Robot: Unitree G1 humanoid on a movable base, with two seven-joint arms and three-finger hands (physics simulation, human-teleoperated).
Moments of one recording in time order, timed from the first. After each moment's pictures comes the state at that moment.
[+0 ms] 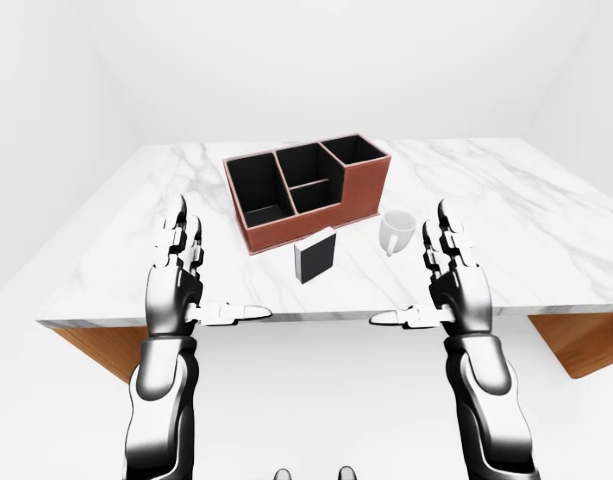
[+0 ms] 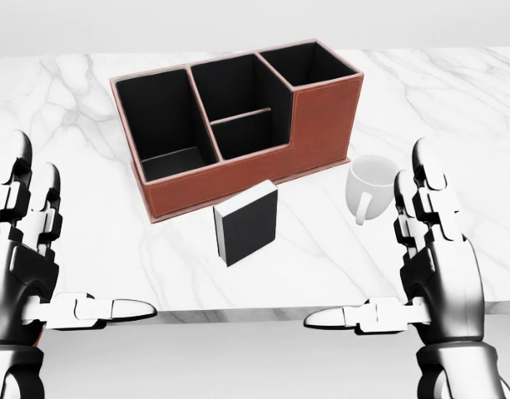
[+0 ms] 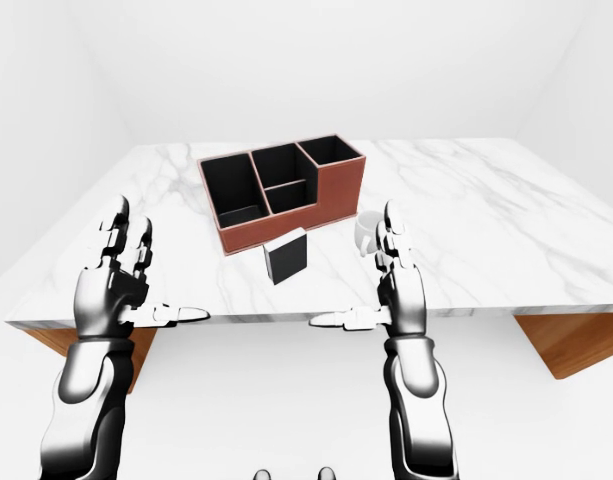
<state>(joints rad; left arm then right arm) 0.01 0.05 0.13 -0.45 -0.06 0.09 -0.08 0.05 -0.02 -0.07 -0.45 0.00 0.09 0.08</state>
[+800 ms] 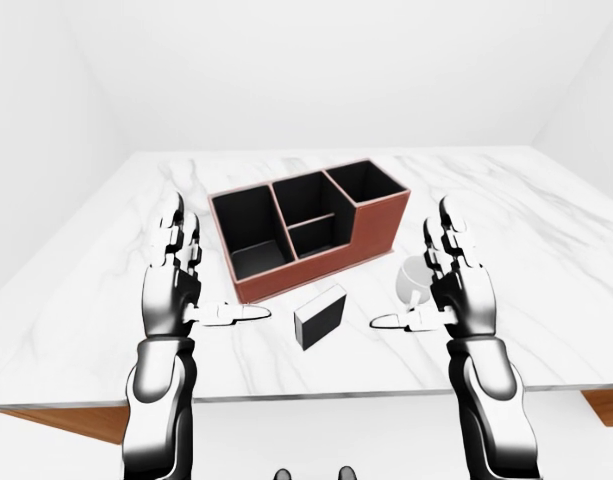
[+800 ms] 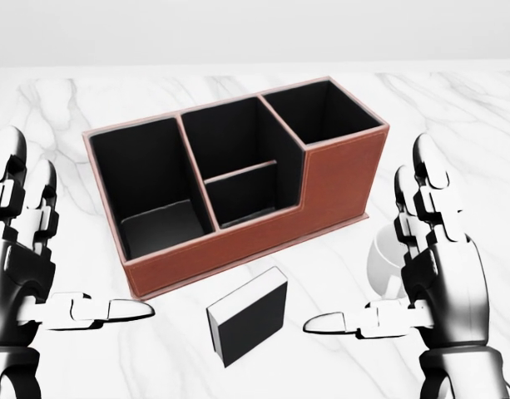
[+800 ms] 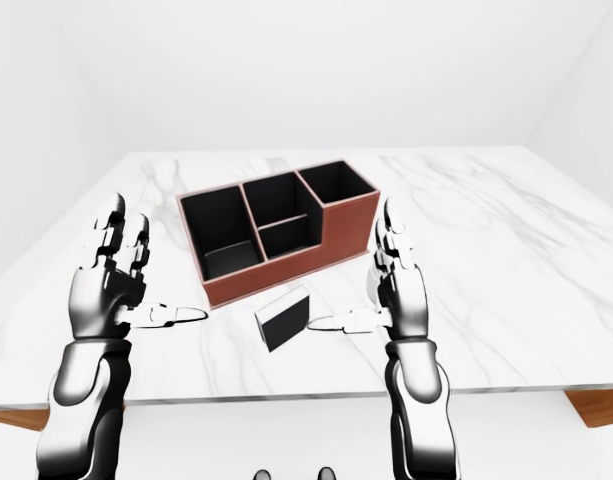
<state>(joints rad) 0.01 0.05 0.13 -0.47 -0.07 0.09 -0.09 0.07 -0.02 -0.07 -0.50 0.00 0.09 0.09</state>
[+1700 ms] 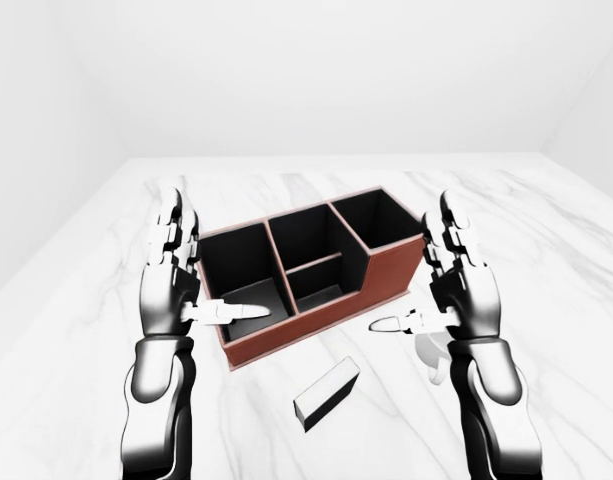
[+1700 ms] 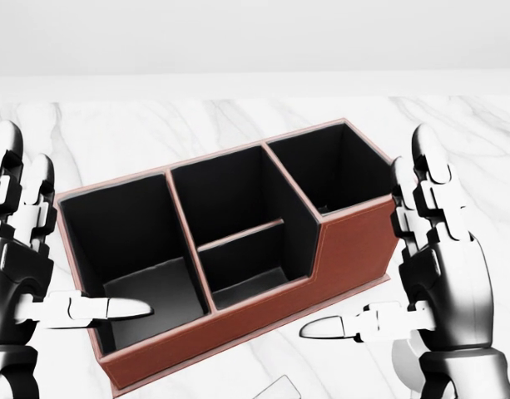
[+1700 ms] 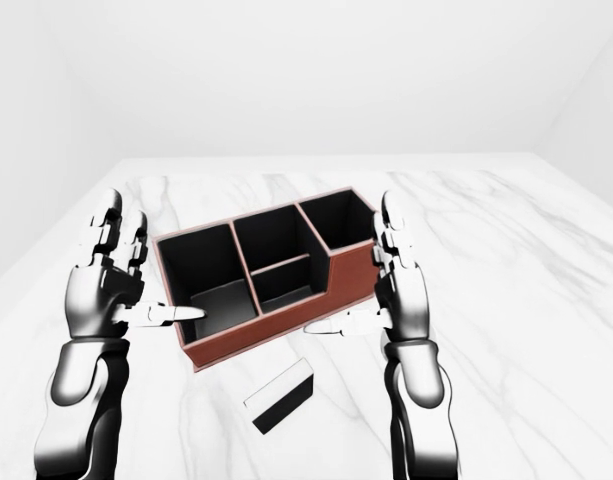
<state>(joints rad) 0.00 0.05 0.14 -0.49 -0.07 0.09 -0.09 0.08 -0.02 -0.05 -0.55 0.02 0.09 0.11</state>
